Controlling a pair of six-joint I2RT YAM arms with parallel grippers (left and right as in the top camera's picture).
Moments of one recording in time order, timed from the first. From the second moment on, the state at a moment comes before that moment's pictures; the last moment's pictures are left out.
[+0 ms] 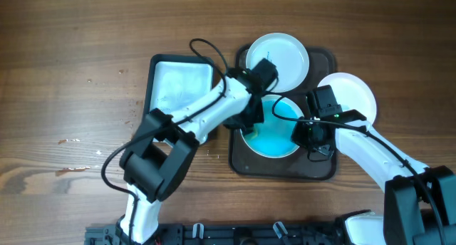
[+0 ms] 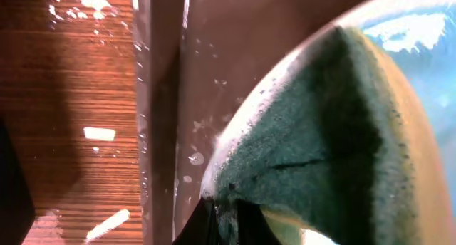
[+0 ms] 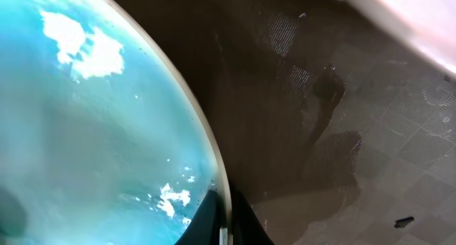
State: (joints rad) left arm -0.71 2.07 1.54 -1.01 0.06 -0.76; right arm 0.24 1.53 0.71 -0.59 -0.09 0.68
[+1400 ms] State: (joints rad) left arm -0.21 1.45 1.32 -1.01 -0.06 -0.51; right arm 0.24 1.54 1.20 -1.09 -0.07 0.38
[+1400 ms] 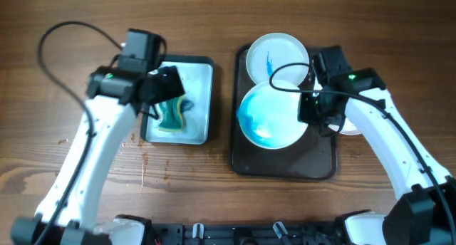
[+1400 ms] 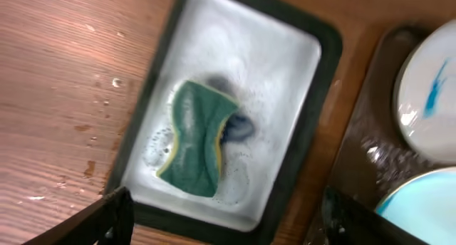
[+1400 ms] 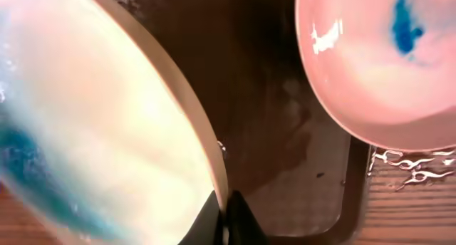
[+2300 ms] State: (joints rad) left arm 0.05 1.21 1.32 -1.09 0.08 -0.55; right arm 0.88 1.84 1.61 -0.61 0.72 0.14
